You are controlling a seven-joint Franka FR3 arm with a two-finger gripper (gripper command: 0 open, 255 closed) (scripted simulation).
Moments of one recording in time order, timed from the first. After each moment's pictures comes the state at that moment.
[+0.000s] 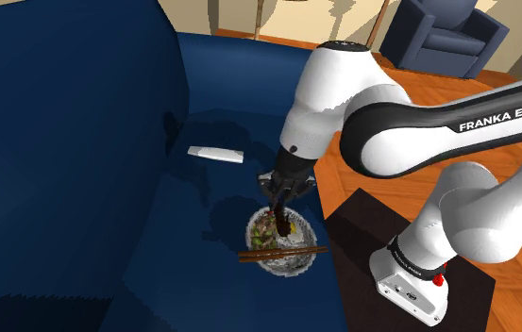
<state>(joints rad) 0.34 -0.50 0.36 -2.61 0.30 2.21 1.07</state>
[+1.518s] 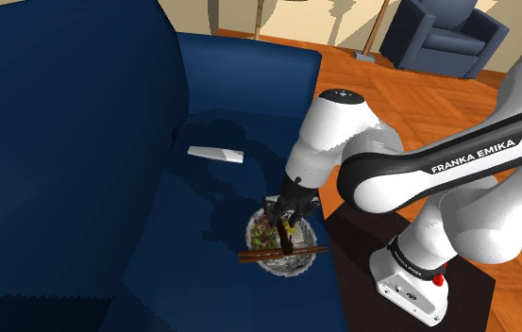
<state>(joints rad) 0.37 -0.45 0.38 -2.78 0.35 2.42 1.03</state>
